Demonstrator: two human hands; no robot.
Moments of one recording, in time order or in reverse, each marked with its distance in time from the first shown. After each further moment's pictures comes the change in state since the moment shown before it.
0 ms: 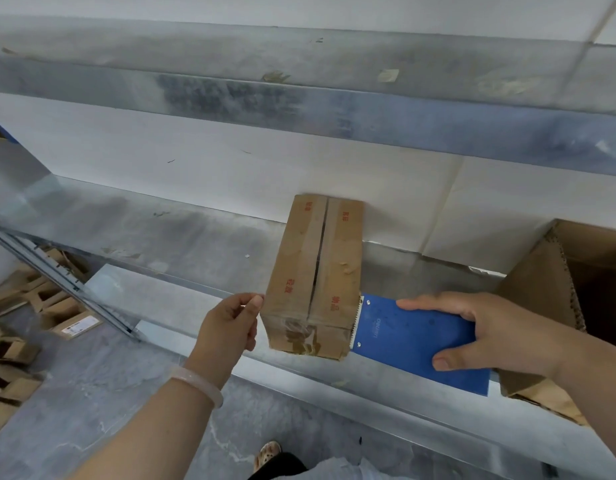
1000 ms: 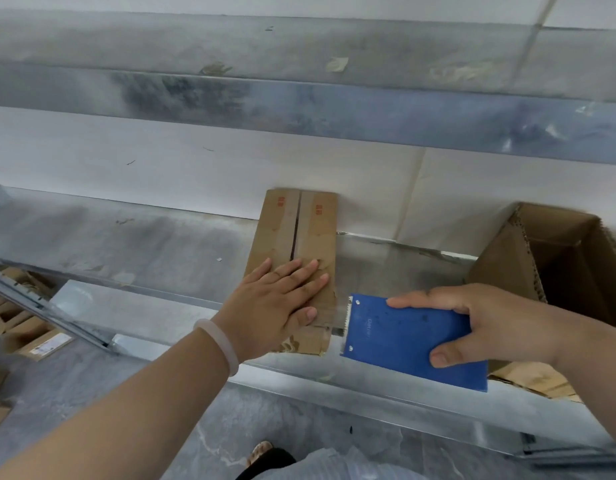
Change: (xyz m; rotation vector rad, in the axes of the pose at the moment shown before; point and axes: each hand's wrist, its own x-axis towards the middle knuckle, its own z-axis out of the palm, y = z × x) left_hand 0.025 0.036 0.054 1.370 -0.451 0.991; right_hand -0.019 0.005 -0.015 0.106 -0.046 0.101
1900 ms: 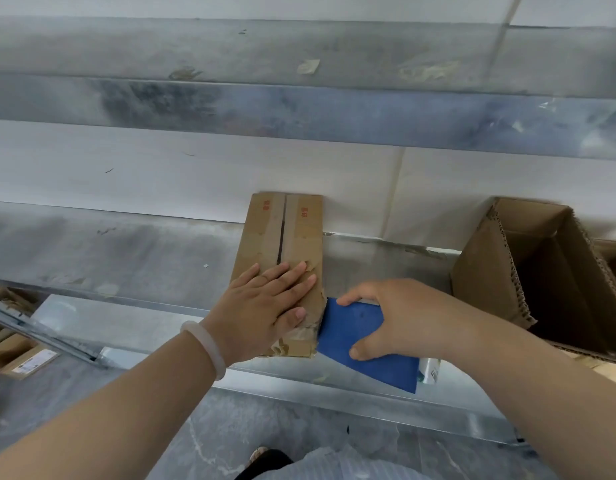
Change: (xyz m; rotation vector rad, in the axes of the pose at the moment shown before) left_hand 0.004 0.001 0.001 -0.055 -0.001 0.001; right_hand 0.039 -0.043 0.042 -0.453 0.188 0.131
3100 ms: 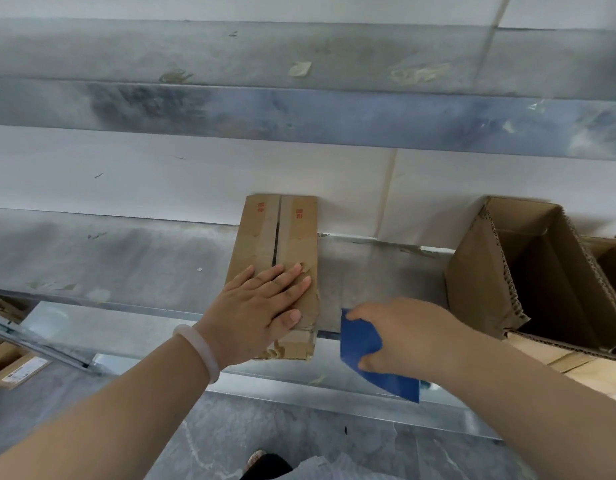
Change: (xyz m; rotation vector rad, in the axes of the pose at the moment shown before) left_hand 0.001 -0.004 -0.003 -0.021 -0.033 0.023; right_hand 0.000 0.008 0.019 -0.312 -0.060 0.039
